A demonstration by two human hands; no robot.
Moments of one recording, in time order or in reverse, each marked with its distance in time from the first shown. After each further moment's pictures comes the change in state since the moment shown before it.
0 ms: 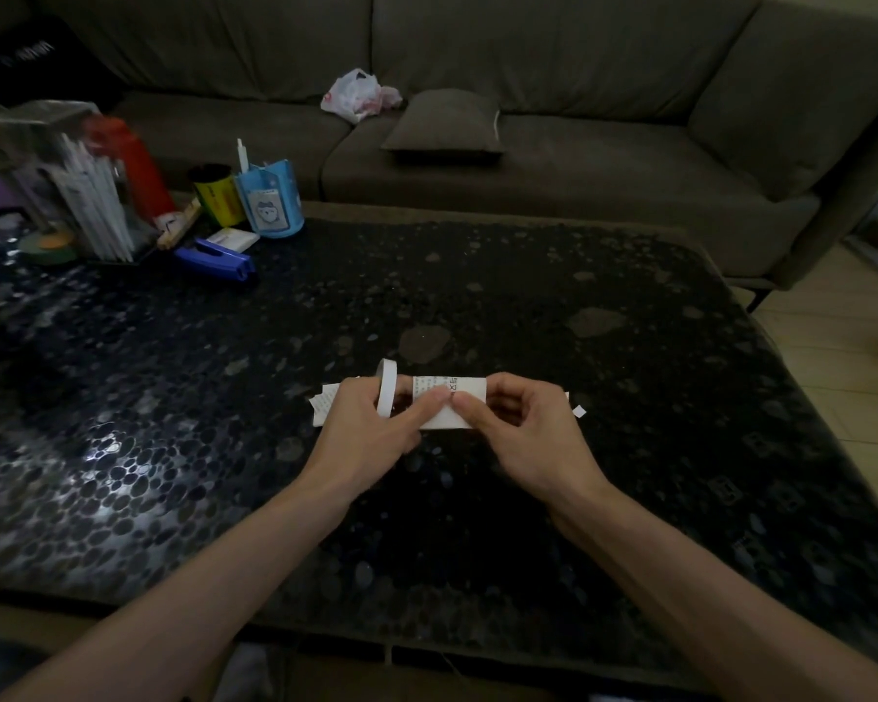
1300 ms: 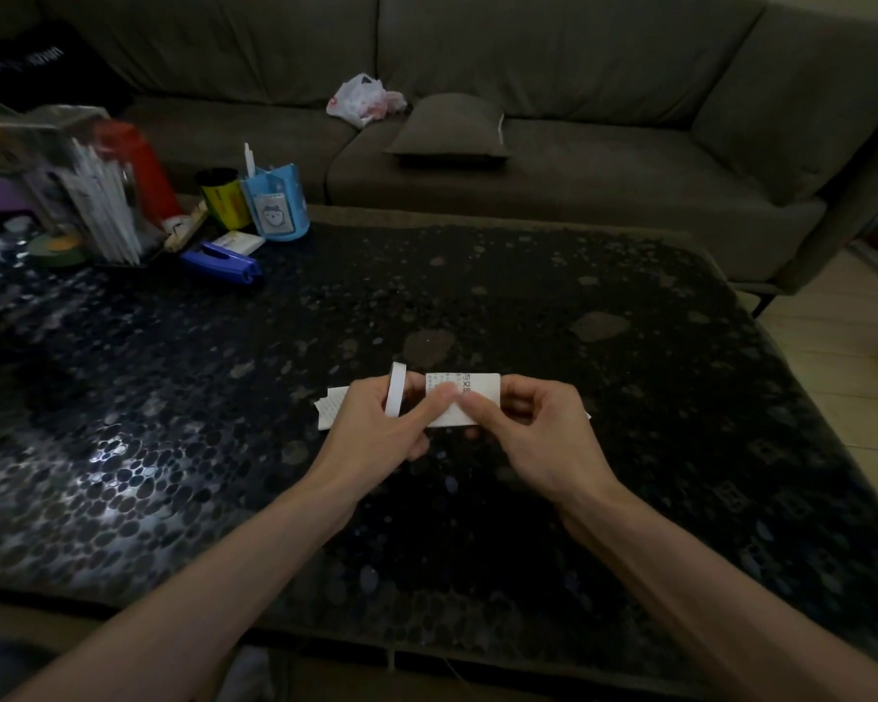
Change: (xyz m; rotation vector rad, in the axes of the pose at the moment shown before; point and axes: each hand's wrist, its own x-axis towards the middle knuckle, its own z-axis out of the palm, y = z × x) left_hand 0.001 0.007 0.001 -0.099 -0.056 -0.025; right_hand 0.001 -0.004 -0.004 0.021 -0.009 -0.005
